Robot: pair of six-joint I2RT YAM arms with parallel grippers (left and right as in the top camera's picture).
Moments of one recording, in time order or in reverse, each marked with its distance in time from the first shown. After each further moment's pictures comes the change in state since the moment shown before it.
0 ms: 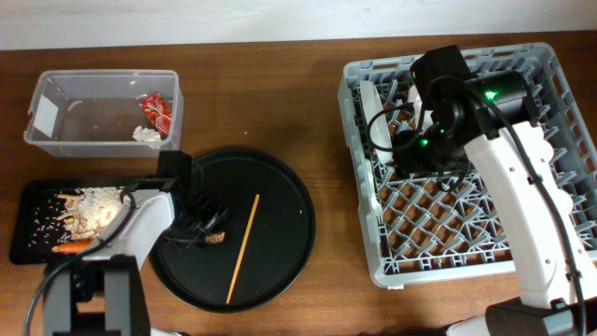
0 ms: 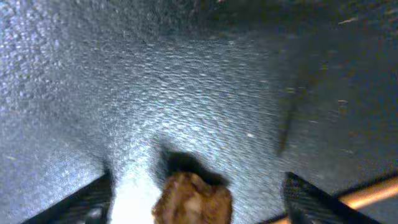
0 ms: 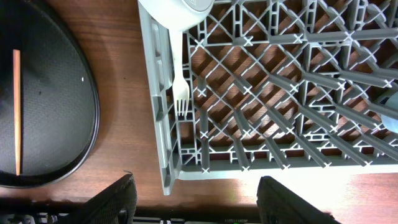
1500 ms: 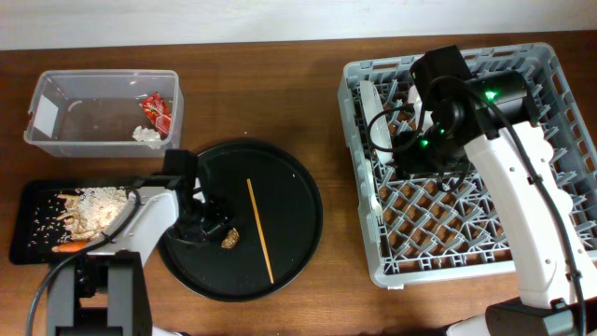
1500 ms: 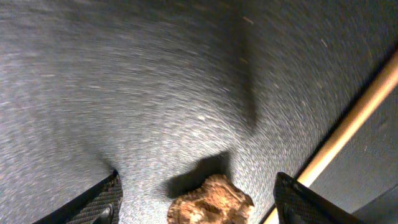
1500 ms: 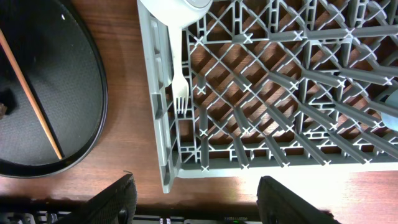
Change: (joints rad) left arm -0.029 0.014 0.015 -0.008 0.104 0.312; right arm 0.000 0.000 0.000 -0.007 0.000 -0.001
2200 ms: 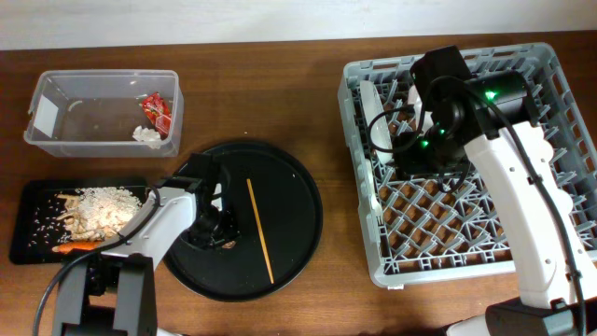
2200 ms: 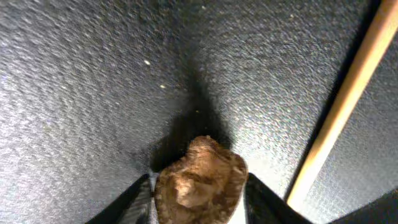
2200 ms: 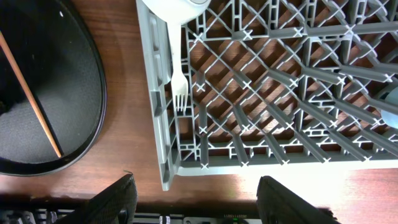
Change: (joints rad) left arm -0.120 0.000 0.000 -0.061 -0.065 0.129; right arm 0.000 0.000 0.000 -0.011 0.000 0.000
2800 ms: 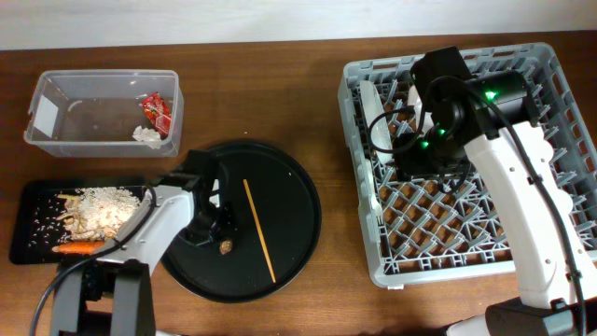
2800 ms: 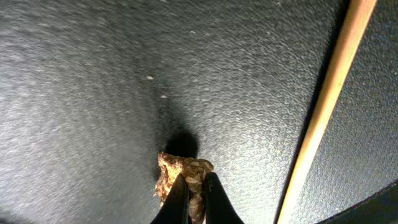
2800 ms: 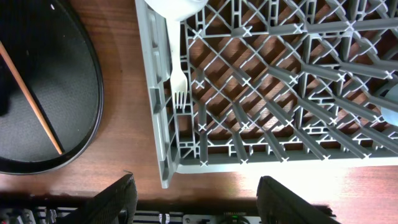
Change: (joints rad) left arm 0.008 -0.022 0.034 -0.042 -0.029 0.005; right arm 0.000 0.000 0.000 -0.007 0.000 0.000
